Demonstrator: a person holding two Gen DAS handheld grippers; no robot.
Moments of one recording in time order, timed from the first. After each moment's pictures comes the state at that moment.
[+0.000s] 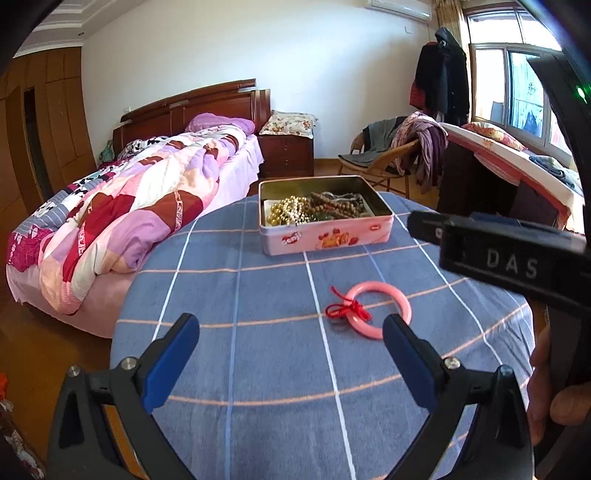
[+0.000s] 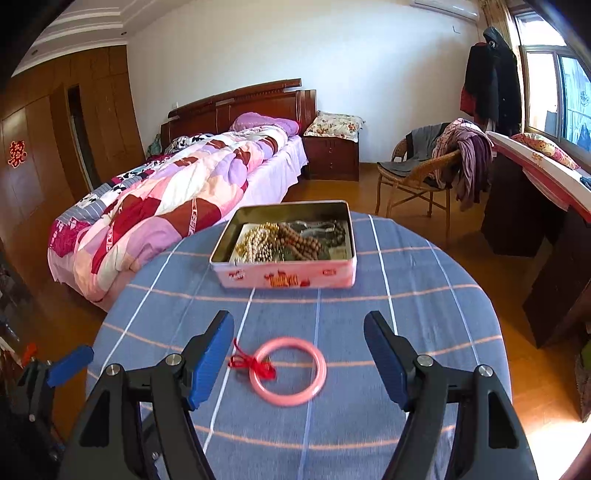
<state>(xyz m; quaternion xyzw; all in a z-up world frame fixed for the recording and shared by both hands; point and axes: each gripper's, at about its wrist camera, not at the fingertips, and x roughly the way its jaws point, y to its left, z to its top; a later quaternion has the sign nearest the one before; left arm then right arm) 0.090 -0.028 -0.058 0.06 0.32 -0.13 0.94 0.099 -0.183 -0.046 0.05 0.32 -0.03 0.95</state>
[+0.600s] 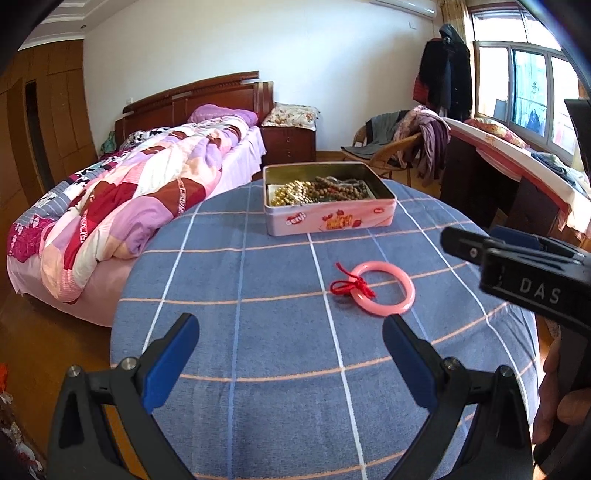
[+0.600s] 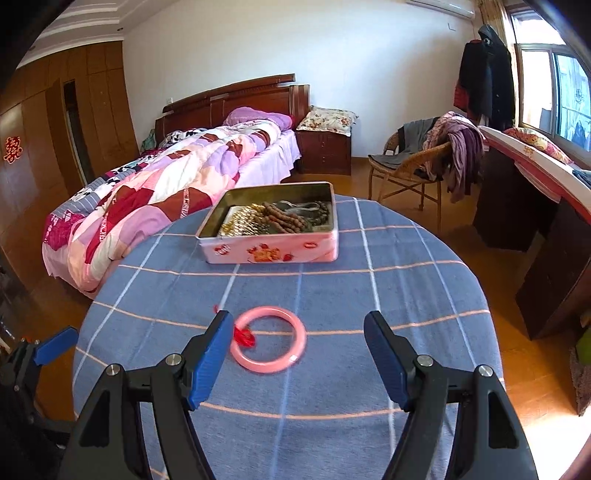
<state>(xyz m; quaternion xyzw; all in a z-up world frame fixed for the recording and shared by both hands) 0.082 -0.021 -0.073 0.06 0.34 -0.13 0.93 0.075 -0.200 -0.068 0.05 0.33 -0.04 0.94</state>
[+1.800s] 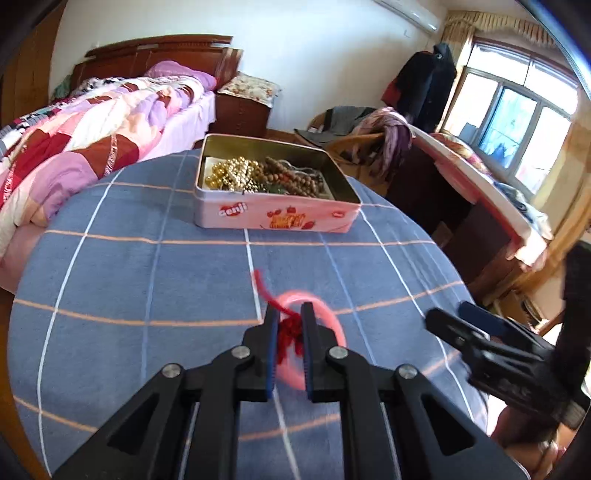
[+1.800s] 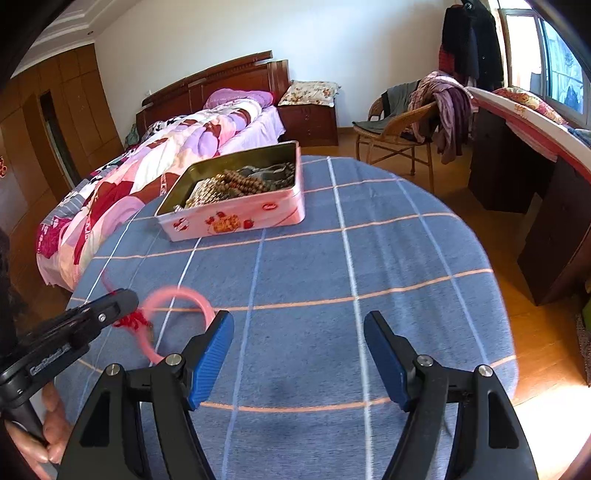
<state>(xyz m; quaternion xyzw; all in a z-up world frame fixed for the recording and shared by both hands) 0.132 -0.026 -0.089 -0.05 0.40 -0.26 0.88 0.092 -0.237 -0.107 0.10 0.37 -0.05 0.92</state>
